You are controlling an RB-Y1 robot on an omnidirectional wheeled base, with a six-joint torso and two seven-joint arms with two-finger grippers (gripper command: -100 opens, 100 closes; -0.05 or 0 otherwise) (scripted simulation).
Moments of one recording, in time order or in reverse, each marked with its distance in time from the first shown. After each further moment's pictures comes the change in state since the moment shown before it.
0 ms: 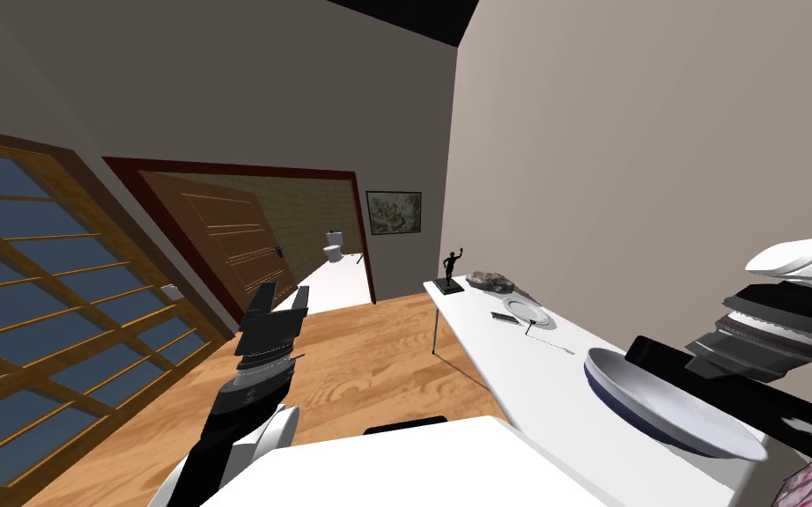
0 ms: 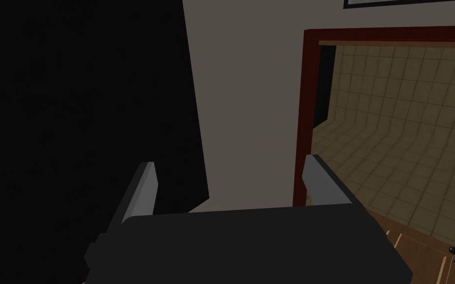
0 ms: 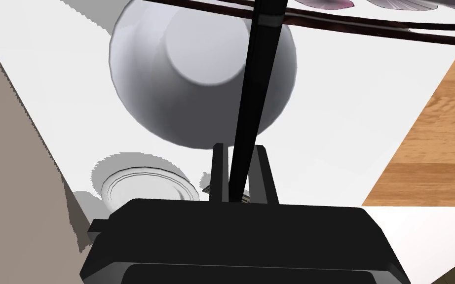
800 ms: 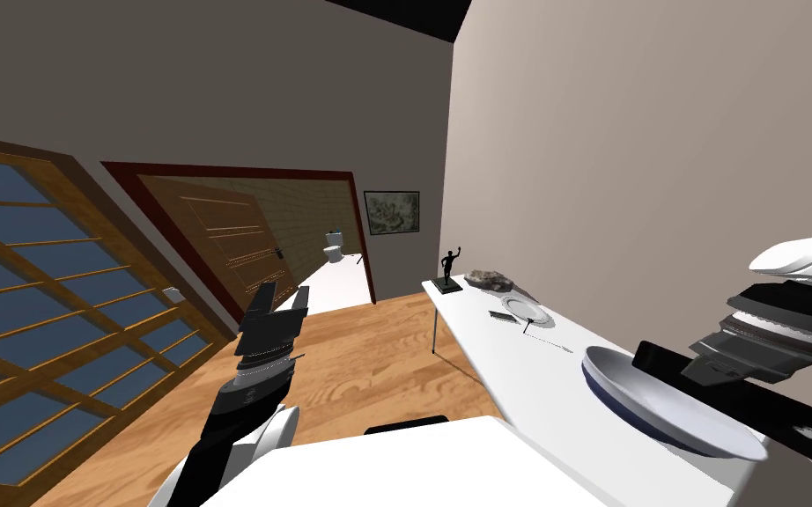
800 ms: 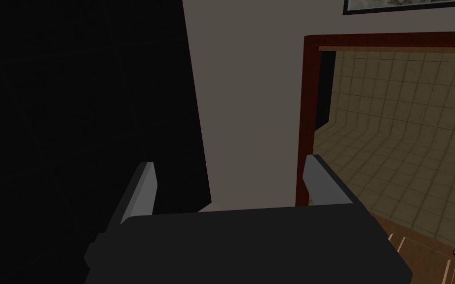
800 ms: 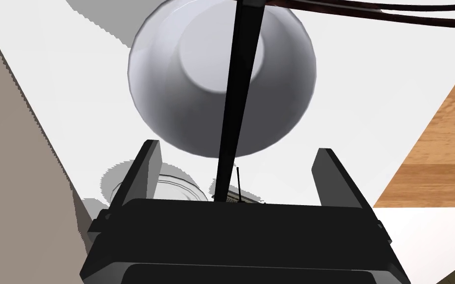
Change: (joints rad) left arm 0.000 0.000 0.000 0.000 0.000 0.000 0.000; right arm -0.057 -0.005 0.060 -0.017 0.003 0.012 -0.007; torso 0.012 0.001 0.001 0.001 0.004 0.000
